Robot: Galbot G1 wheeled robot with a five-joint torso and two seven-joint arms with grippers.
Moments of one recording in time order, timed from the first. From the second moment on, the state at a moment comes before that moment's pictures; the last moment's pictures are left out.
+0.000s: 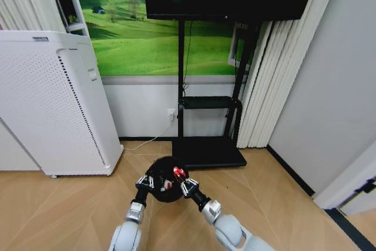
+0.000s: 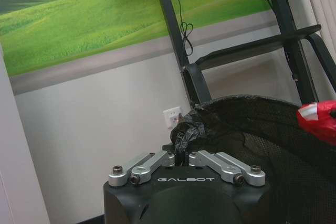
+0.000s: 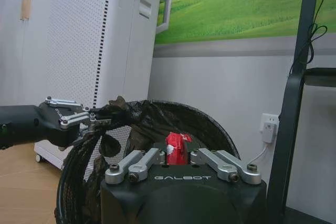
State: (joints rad) left arm 1.36 -1.49 -0.46 -1.79 0.22 -0.18 0.03; right arm -1.09 1.02 -0.15 1.78 0.29 0.22 0.03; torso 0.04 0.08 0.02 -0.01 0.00
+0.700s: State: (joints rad) left arm 1.35 -1.46 -0.50 -1.82 0.18 -0.18 0.03; right arm -1.15 1.00 -0.01 1.69 0.35 0.18 0.13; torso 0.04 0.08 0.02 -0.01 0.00
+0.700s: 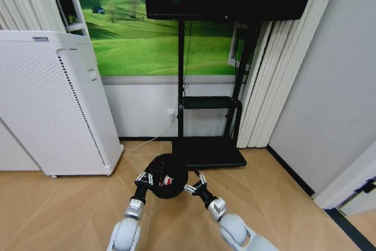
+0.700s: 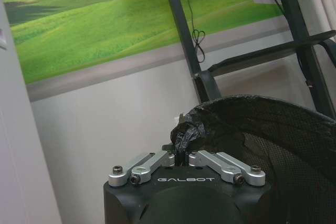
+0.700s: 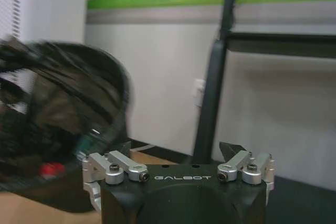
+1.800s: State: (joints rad) left arm 1.56 -1.35 -0.78 -2.09 0.02 -0.15 0.03; right arm -1.33 1.03 0.55 1.57 0.49 0.09 0.06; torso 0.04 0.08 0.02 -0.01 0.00
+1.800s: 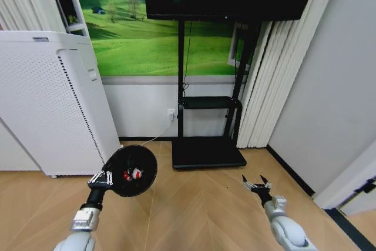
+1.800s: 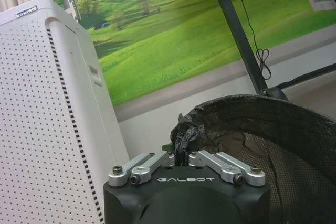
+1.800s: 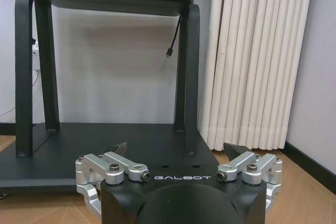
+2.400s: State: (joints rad) left arm 1.56 -1.37 -0.78 -2.09 0.03 -0.17 0.03; right arm -1.33 1.03 0.55 1.57 0.49 0.09 0.06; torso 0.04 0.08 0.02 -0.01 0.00
